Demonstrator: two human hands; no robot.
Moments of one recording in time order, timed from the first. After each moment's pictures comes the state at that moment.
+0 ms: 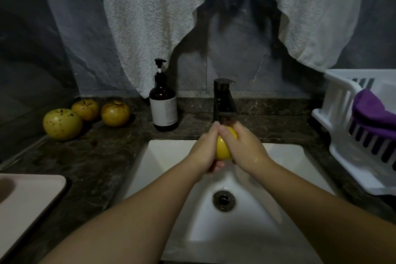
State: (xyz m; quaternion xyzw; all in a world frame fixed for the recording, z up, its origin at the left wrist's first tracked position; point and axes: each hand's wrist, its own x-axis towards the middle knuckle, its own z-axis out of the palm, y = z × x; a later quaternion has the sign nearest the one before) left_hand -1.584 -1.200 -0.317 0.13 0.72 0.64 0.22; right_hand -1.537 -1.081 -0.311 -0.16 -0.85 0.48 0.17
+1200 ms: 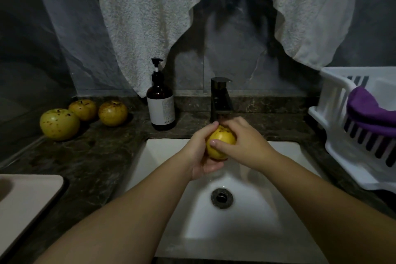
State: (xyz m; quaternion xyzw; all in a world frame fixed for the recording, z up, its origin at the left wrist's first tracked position) left_hand -1.584 -1.209 -0.307 0.03 0.60 0.70 0.39; right_hand -1.530 -1.057 -0.302 -0.01 -0.94 0.29 0.17
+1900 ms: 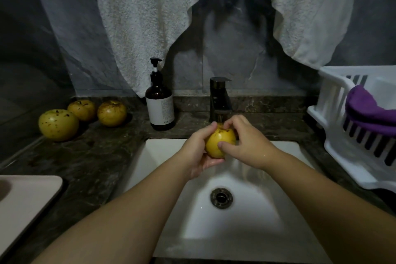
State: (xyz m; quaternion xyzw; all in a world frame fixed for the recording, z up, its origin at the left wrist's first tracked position) left_hand -1.588 -1.209 -0.313 0.05 0.58 0.74 0.34; right_hand -1.528 -1.045 -0.303 0.04 -0.93 0.31 0.19
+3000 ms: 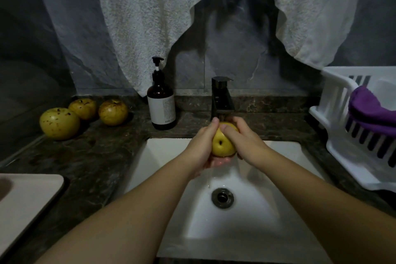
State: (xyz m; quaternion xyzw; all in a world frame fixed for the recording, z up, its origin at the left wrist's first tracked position) left_hand -1.589 -1.202 -0.318 0.10 0.63 0.71 0.29; right_hand -1.534 -1.064 -0.307 -0.10 -0.83 0.53 0.12
